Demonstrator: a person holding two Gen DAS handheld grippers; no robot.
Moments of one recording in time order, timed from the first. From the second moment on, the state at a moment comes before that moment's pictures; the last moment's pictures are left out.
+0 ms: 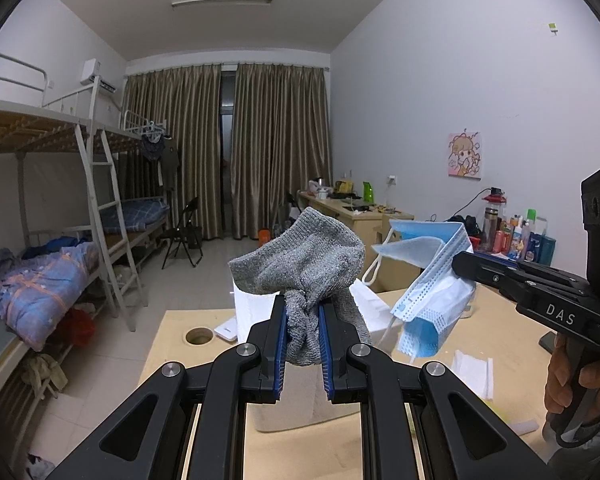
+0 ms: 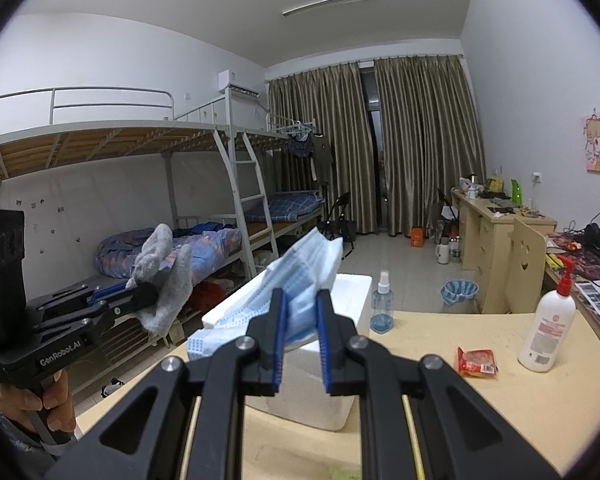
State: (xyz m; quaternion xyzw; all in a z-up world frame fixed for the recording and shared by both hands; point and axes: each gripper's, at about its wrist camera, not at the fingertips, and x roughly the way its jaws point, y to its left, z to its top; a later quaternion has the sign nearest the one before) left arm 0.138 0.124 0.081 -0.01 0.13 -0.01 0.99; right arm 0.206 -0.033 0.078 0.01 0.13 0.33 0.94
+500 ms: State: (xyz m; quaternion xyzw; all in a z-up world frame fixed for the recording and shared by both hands) left arm 0.195 0.132 0.079 -0.02 0.16 -0.03 0.99; right arm 0.245 -0.009 0.075 0.00 0.16 0.33 0.93
